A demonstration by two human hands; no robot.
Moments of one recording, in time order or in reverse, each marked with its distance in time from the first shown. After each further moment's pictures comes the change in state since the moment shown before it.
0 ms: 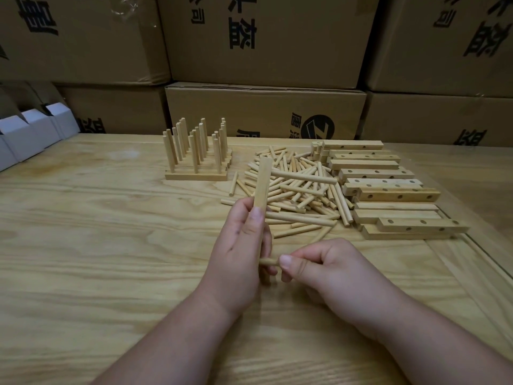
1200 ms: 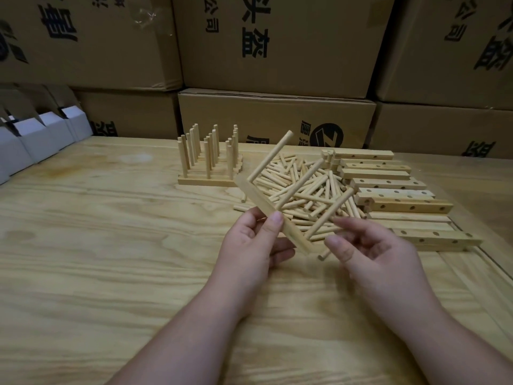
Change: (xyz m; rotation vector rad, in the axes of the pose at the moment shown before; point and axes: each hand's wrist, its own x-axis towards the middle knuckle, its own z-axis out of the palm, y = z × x) left_hand 0.014 0.001 -0.004 -0.285 0.100 -0.272; right_hand 0.003 0.007 -0.015 -0.012 0.481 -0.181
